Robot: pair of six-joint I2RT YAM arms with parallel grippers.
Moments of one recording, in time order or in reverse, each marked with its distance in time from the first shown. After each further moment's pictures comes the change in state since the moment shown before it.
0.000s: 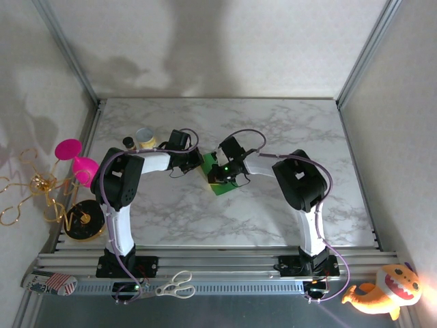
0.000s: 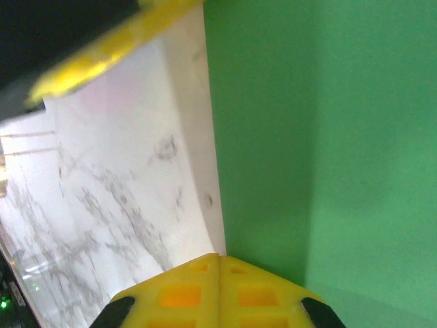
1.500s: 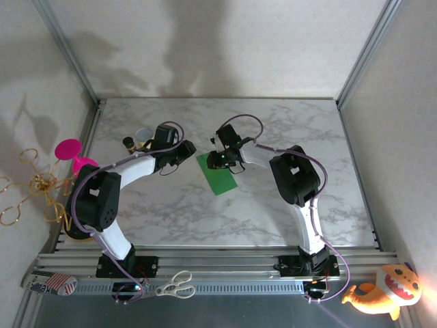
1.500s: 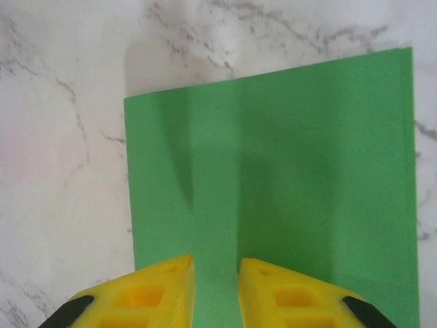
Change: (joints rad) left arm 0.039 -0.282 -0.109 -0.038 -0.136 -0.087; right arm -0.029 0.109 0.253 -0.087 0.263 -0.112
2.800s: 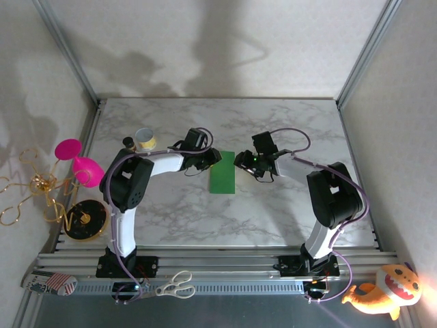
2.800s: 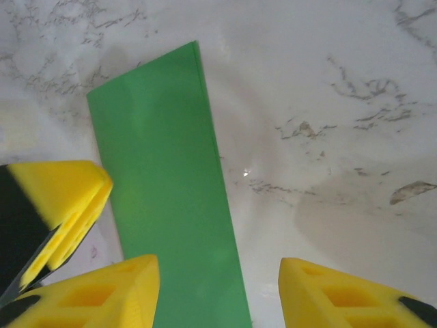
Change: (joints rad) left arm -0.175 0.315 0.205 0.055 0.091 -0.056; right arm -0.171 -0.416 -0.481 0.145 0.025 0.445
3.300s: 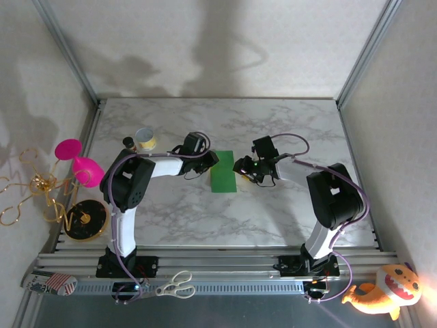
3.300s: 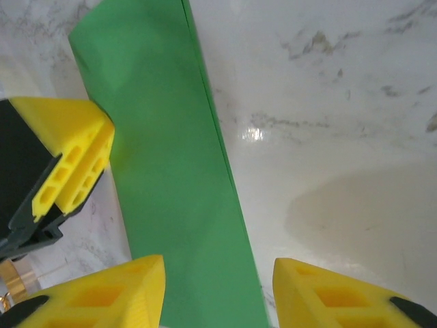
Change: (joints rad) left arm 0.005 0.000 -0.079 0.107 -0.046 -0.090; right arm 0.003 -0.010 -0.061 0.006 -0.113 0.008
